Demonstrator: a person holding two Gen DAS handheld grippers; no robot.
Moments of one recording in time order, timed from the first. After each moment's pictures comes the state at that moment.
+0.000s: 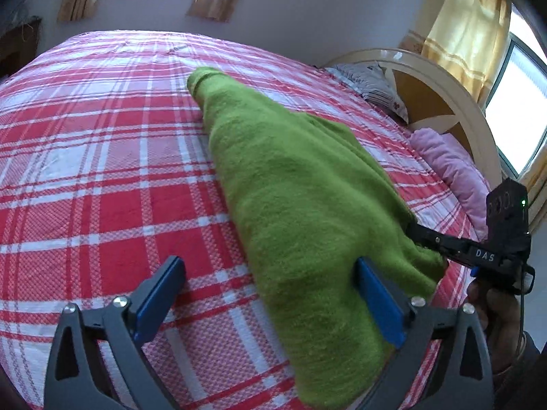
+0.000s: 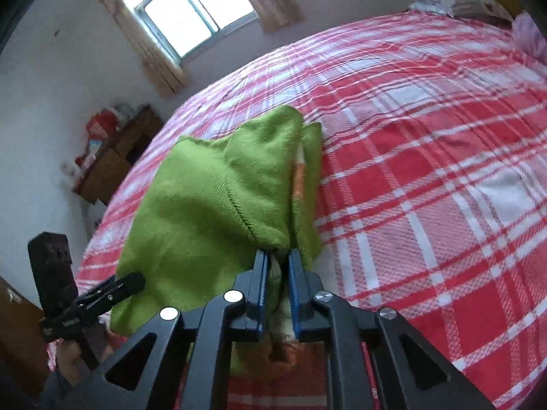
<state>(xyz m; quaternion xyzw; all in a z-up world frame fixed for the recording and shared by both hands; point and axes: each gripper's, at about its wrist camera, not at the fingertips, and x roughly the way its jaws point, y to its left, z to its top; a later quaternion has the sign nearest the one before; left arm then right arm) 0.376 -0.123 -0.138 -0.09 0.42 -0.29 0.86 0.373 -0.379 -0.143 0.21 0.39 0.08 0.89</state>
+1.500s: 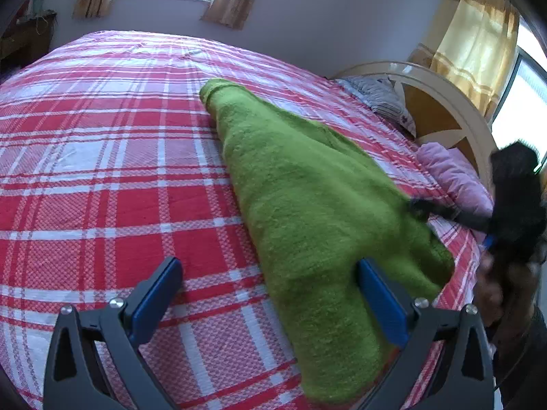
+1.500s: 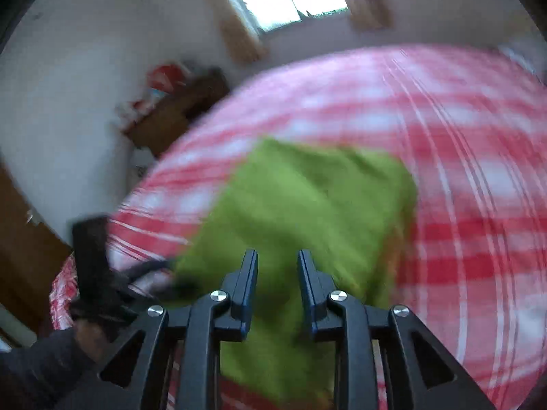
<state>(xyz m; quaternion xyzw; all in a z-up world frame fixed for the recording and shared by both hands) 0.377 -0.110 -0.139 -0.12 0.41 -0.27 0.86 0.408 -0.346 -0.106 0.10 0.41 0.20 0.88</state>
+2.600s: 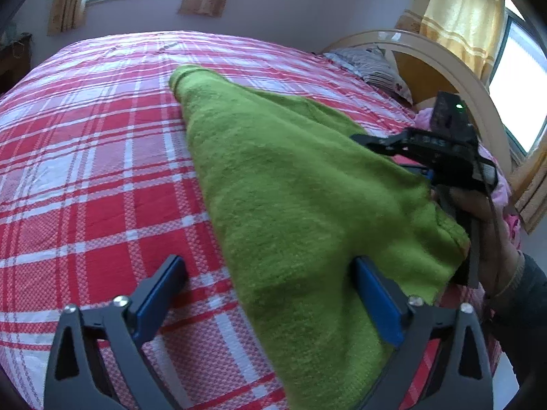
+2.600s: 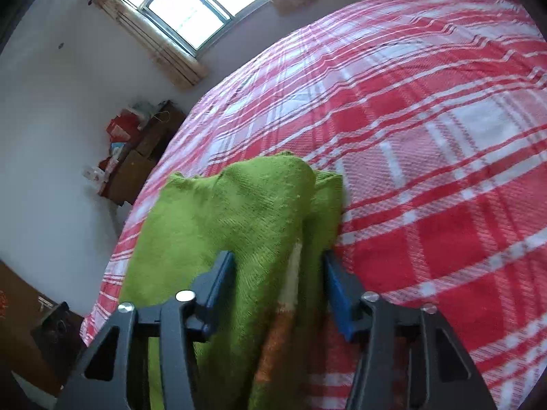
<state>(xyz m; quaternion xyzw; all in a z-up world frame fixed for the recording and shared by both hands) 0.383 -0.144 -0.137 -0.05 0.43 -0.29 0.85 0.493 -0.406 -0.164 0.26 0.41 0.17 0.86</state>
